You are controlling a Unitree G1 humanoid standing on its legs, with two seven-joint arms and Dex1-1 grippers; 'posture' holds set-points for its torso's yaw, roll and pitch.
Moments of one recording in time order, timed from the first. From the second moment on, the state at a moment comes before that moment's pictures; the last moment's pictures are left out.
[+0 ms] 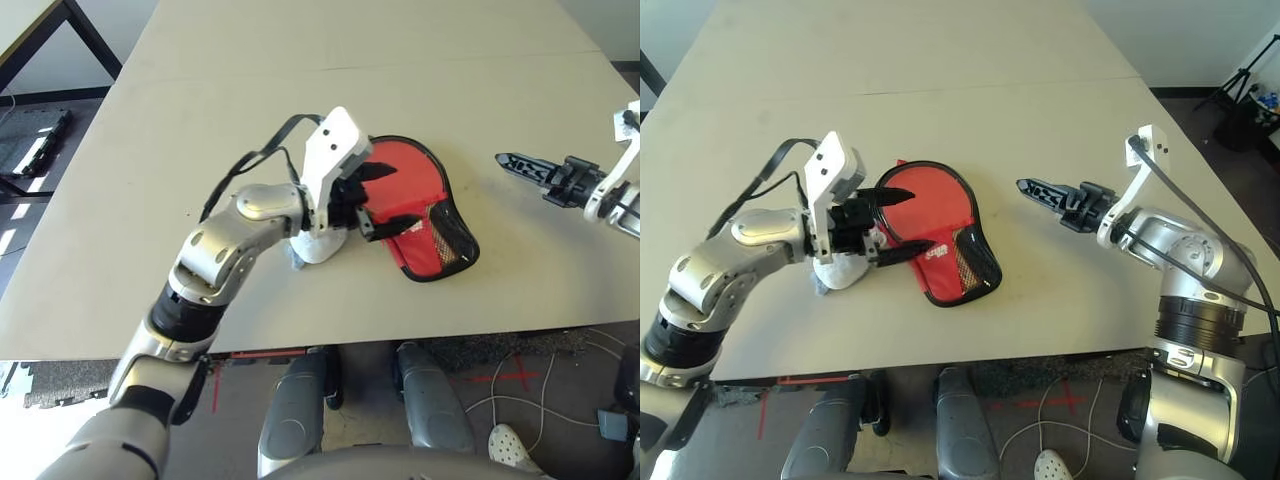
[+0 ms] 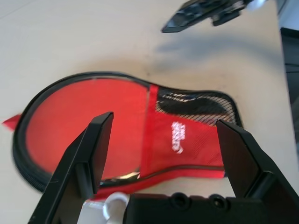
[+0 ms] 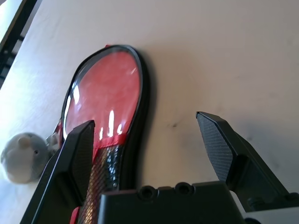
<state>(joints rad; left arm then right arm) -0.62 0.53 -0.24 -0.35 -0.42 0.73 -0.72 -0.60 -0.76 -0.30 0.20 0.70 1.10 0.79</state>
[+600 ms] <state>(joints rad) -0.60 0.58 -0.21 -0.35 -0.42 0.73 -0.76 -0.50 -0.72 -0.17 0.05 0.73 1.25 0.85</state>
